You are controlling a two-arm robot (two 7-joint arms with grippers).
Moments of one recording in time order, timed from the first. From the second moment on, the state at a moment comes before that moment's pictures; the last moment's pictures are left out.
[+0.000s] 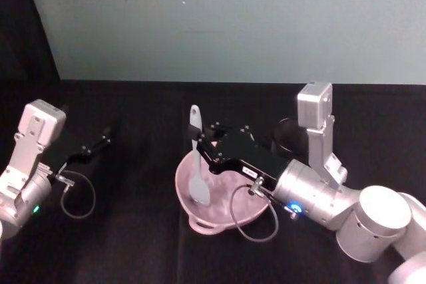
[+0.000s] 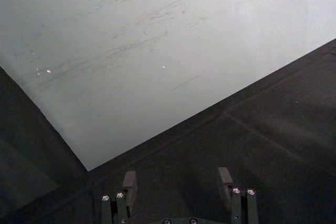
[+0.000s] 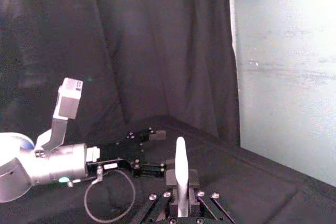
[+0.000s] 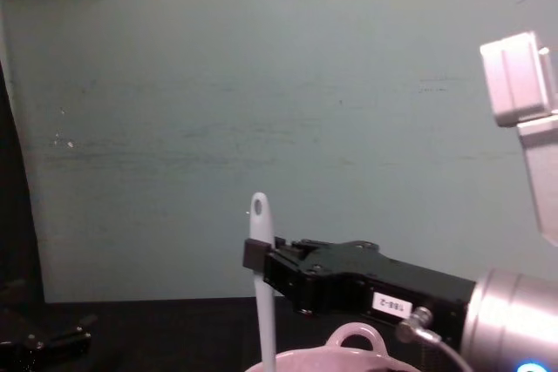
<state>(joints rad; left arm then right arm) -0.20 0.60 0.45 -1.41 -0.25 -0.12 0.03 0.28 0.31 -0.50 -1.46 0.47 -0.06 0.54</state>
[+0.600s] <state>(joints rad) -0.20 0.60 0.45 -1.41 -0.25 -0.12 0.03 0.35 0.28 -0.46 -1.32 0.49 -0.11 0.53</state>
